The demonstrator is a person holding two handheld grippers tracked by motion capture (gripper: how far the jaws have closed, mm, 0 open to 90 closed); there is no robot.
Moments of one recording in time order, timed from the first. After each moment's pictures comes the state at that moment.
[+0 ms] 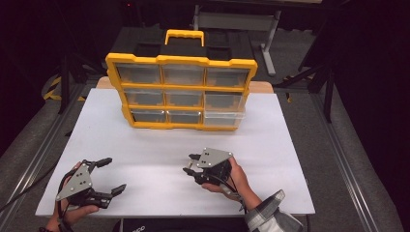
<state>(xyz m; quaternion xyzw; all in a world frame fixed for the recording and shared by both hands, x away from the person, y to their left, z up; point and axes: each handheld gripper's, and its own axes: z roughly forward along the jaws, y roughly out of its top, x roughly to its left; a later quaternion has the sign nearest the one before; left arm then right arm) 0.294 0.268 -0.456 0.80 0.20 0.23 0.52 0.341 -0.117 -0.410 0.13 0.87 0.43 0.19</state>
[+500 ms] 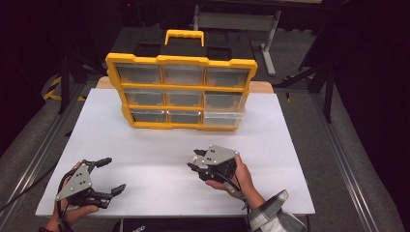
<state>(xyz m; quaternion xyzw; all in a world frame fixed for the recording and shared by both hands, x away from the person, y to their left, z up) 0.294 0.269 -0.456 0.80 0.20 0.23 0.52 0.342 -0.128 -0.401 0.15 0.86 0.44 0.22</state>
